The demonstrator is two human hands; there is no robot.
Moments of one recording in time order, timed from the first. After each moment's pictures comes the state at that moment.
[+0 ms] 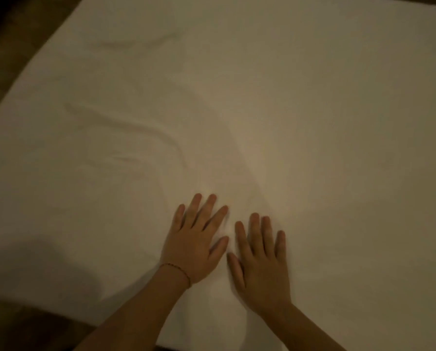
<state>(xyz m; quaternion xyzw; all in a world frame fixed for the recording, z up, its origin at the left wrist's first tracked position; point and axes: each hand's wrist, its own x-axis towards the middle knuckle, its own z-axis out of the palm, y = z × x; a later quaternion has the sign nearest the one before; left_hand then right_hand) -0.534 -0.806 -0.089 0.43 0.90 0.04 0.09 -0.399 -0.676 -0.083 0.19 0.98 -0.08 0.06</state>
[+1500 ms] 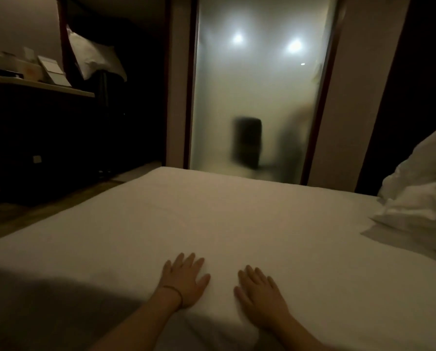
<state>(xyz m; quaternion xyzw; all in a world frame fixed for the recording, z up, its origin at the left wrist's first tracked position) -0.450 -0.897 -0.089 0.35 0.93 0.07 0.04 -0.298 -0.732 -0.081 0.20 0.98 -0.09 -0.01</state>
